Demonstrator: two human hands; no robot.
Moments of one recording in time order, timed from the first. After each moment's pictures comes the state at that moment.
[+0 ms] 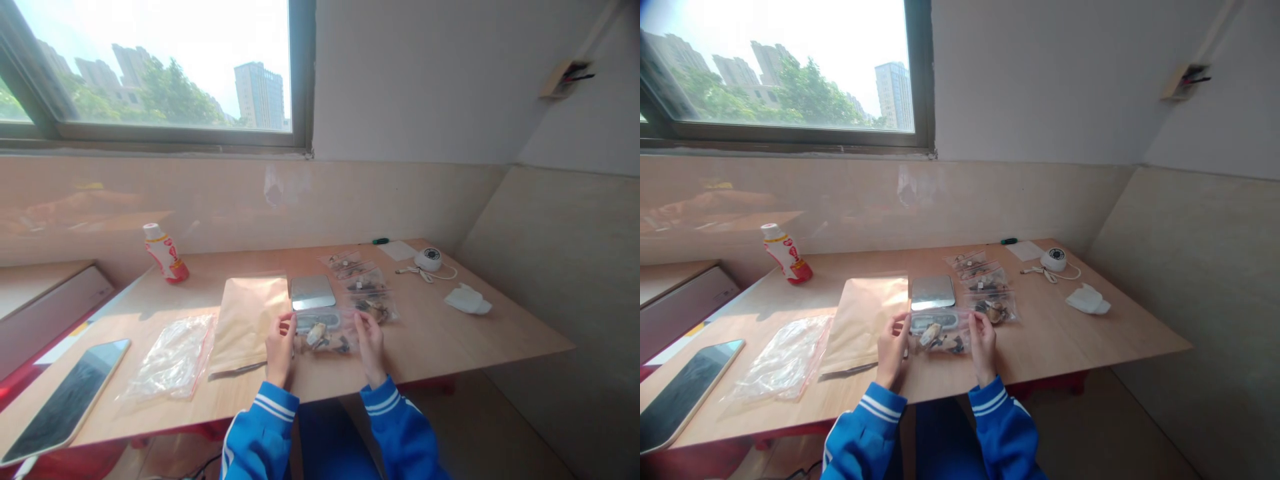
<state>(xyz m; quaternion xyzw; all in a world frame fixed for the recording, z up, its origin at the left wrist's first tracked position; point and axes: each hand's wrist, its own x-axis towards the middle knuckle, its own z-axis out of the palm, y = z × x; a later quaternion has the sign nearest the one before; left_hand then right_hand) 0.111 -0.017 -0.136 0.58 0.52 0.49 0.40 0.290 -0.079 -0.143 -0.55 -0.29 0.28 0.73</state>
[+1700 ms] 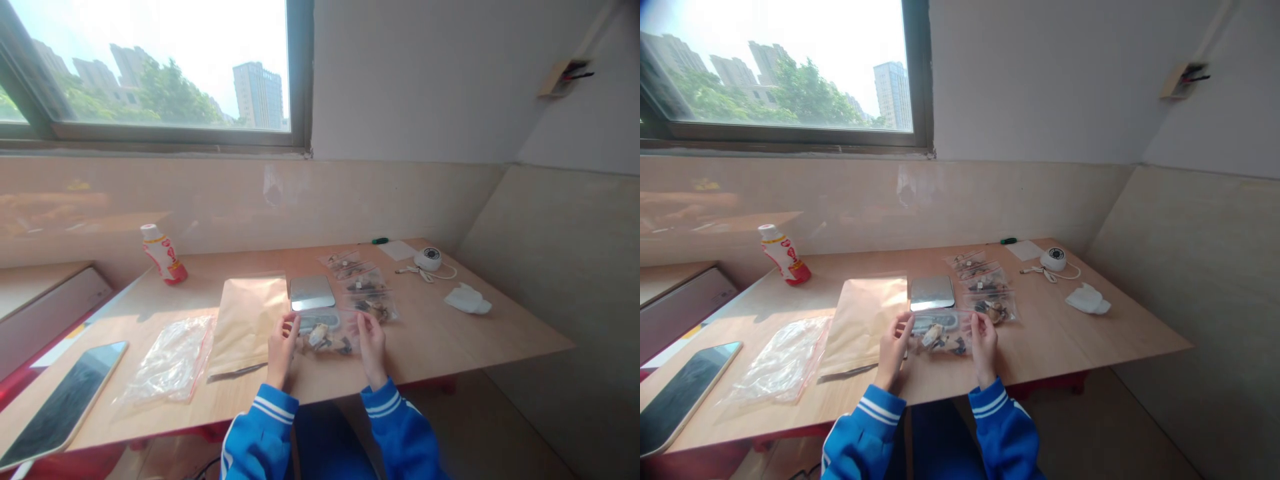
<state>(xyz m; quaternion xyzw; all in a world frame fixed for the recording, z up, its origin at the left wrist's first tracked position) 0.113 -0.017 -0.136 0.58 0.49 0.48 0.44 0.294 -0.077 -0.148 -0.56 -0.28 0.25 0.74</state>
